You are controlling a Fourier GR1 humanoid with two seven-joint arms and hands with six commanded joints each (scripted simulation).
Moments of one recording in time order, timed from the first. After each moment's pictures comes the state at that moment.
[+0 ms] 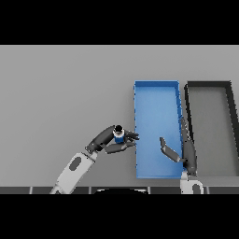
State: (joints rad) left arm -0.23 0.07 -0.52 -1.58 0.00 -0.19 -0.06; right arm 0.27 -0.10 0.11 -1.86 0.30 -0.08 -0.08
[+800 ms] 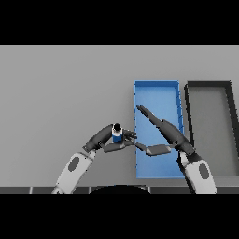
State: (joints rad) left arm -0.23 0.03 -0.47 -1.59 -0.04 -0.26 -0.03; right arm -0.14 -0.31 0.22 -2.09 -0.21 0.30 0.35
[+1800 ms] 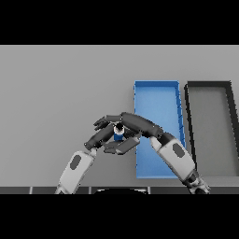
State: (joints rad) left arm -0.22 -0.02 -0.40 -1.58 -0.07 -0.36 0.01; right arm -0.56 -0.18 0.39 -1.85 -0.23 0.44 0.49
